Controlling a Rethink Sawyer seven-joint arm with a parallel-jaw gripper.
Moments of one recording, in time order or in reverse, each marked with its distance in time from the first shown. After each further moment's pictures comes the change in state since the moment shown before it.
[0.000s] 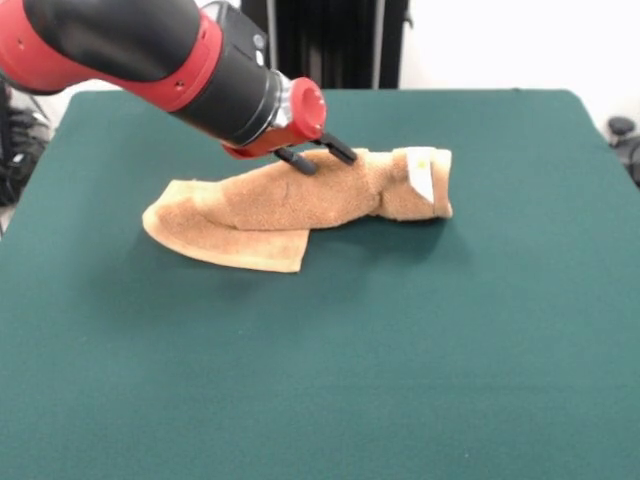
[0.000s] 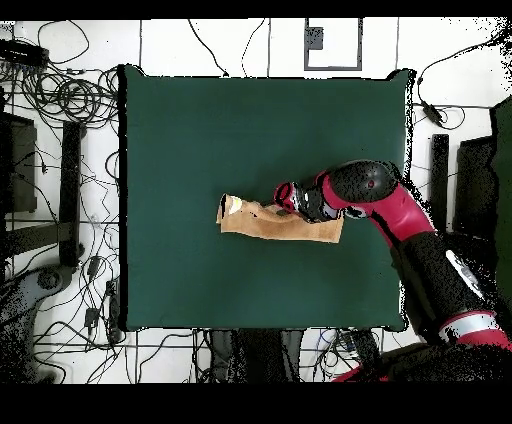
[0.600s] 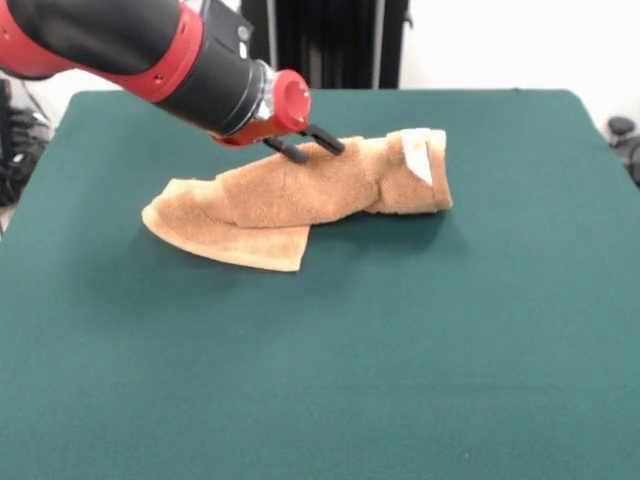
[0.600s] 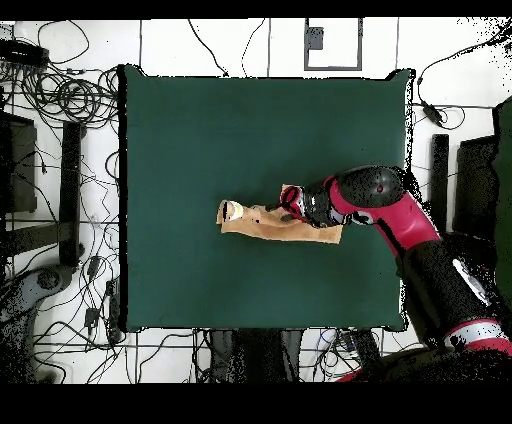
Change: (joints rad) arm 0.012 -0.030 -0.066 0.034 0.071 0.017 0.000
